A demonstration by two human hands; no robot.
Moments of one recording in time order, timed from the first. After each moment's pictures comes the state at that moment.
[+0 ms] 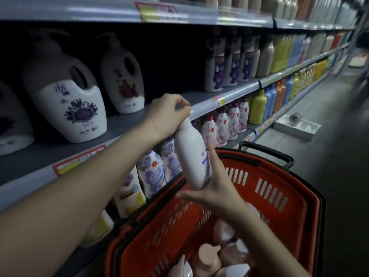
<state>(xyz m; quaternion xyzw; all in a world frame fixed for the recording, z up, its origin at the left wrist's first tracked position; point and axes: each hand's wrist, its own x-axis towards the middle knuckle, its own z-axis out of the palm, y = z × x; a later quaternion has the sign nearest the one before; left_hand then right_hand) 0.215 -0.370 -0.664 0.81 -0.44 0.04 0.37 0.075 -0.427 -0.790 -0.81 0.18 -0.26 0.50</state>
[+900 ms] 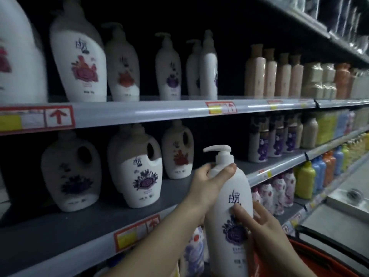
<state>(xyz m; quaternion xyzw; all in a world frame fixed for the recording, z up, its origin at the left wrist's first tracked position) 0.228 -0.334 -0.638 0.65 -0.30 -0.15 0.68 0.132 -0.420 -0.701 -0.62 0.12 -0.27 0.73</state>
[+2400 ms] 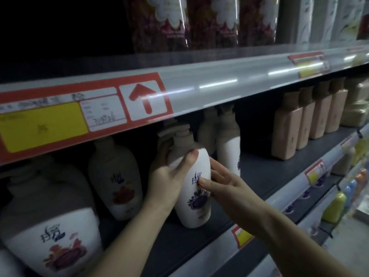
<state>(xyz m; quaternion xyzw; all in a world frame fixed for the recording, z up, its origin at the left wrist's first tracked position) 0.420 -0.358 -0.364 0.67 -0.31 0.10 0.67 0.343 -0.475 -0.395 -0.64 -0.02 -0.12 0.76</state>
